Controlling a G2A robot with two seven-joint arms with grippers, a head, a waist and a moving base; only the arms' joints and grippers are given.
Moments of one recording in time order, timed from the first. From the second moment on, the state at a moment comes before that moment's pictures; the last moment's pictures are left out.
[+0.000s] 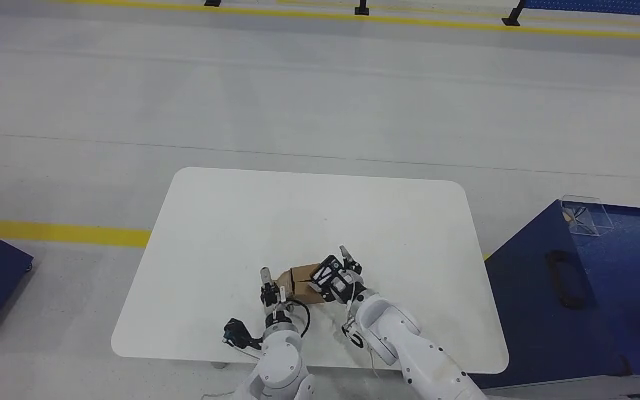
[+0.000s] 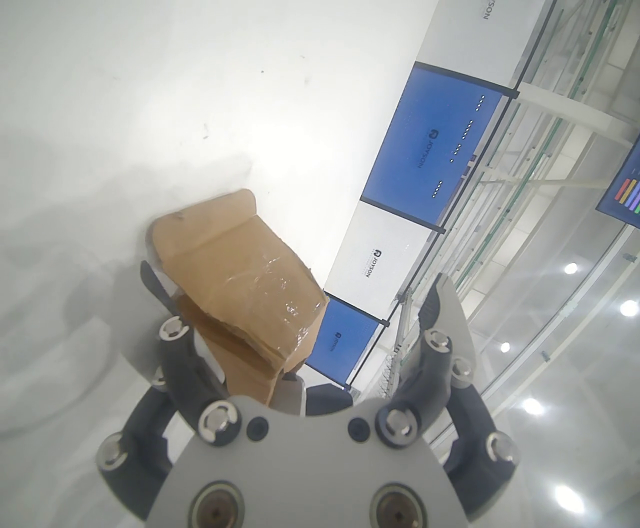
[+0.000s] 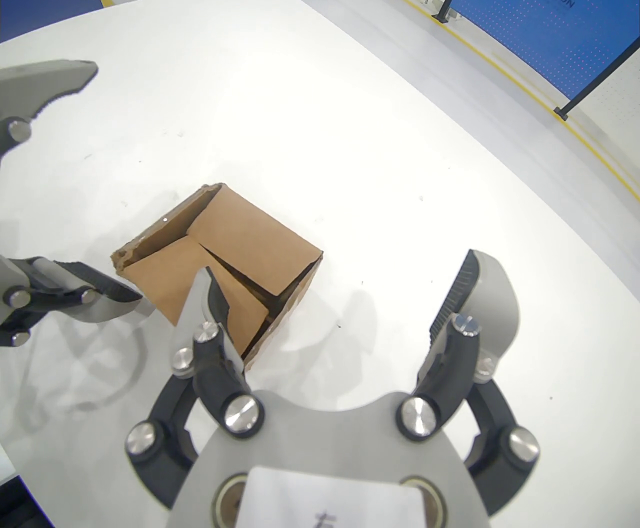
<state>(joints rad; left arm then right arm) 1.34 -1.56 -0.96 -1.43 -0.44 0.00 0.84 -1.13 -1.27 0.87 -1.39 -1.49 -0.03 0.19</state>
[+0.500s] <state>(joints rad) 1.37 -1.58 -0.98 -1.44 -0.23 -0.26 0.92 -1.14 -1.28 0.89 -1.39 -1.51 -0.05 0.20</state>
